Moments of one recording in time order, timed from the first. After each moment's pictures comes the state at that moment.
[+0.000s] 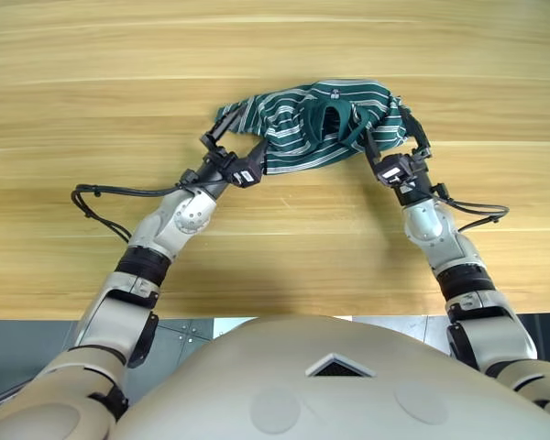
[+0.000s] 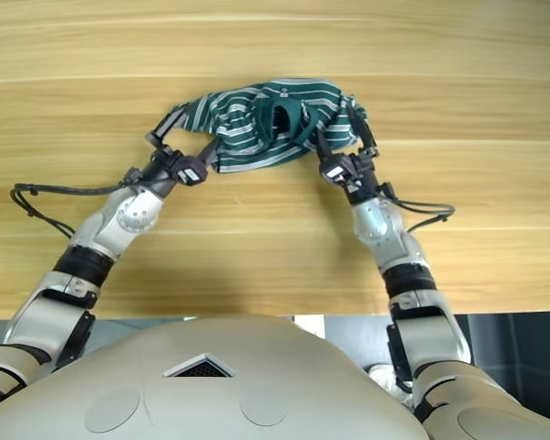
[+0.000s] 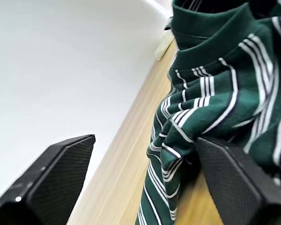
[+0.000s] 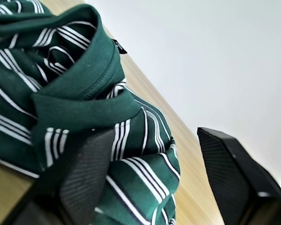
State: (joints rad) left arm -0.19 0.39 -0.35 0.52 0.68 -0.60 0.19; right arm -0.12 -0.39 0.18 0.60 -0.53 -0.71 -0.23
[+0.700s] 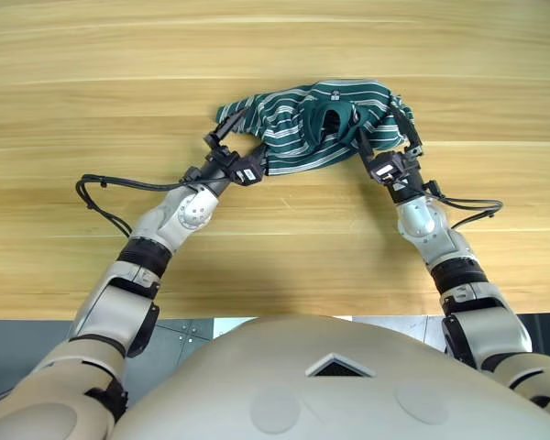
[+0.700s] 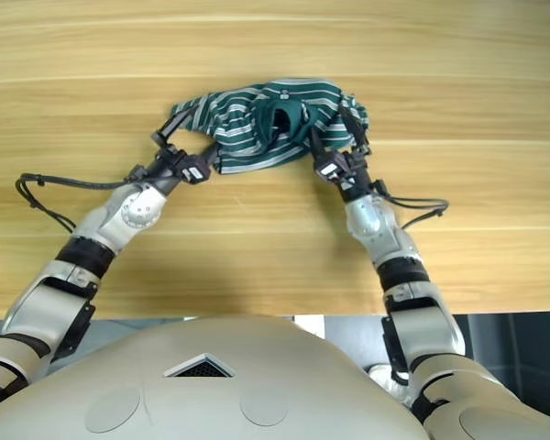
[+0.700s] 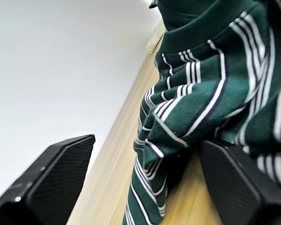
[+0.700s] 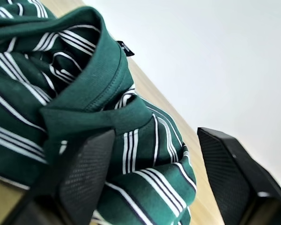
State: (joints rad) left arm -0.26 0.40 -0.42 0.64 0.69 -0.58 0.22; right arm -0.16 -0.37 0.21 0.67 -0.53 -0.74 -0.25
